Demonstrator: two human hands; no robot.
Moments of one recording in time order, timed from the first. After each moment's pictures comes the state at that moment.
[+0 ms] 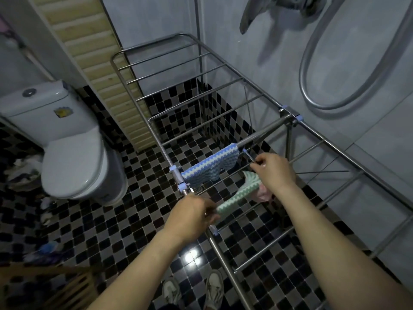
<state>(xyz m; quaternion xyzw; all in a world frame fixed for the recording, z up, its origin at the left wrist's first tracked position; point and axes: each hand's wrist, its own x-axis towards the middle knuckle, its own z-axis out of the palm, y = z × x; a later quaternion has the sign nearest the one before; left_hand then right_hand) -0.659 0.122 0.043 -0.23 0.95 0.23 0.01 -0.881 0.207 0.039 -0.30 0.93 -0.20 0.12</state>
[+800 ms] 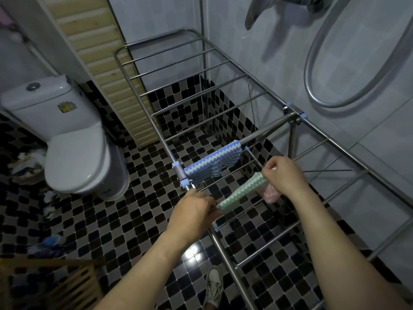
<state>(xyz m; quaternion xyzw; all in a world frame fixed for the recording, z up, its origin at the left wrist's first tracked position) -0.652 0.131 0.035 -0.23 0.96 0.17 -0.05 -0.881 0.228 0.046 -0.30 0.91 -0.22 0.19</state>
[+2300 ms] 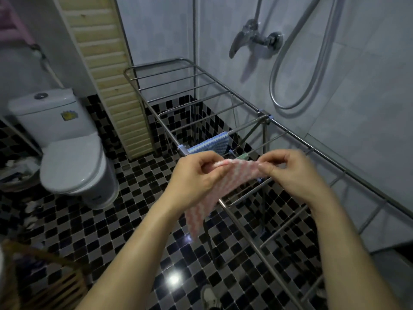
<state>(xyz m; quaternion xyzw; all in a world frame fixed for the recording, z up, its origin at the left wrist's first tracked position) -0.554 0.216 0.180 -0.20 0.81 0.51 -0.22 -0.718 0.366 0.193 -0.38 0.80 -0.43 0.19</state>
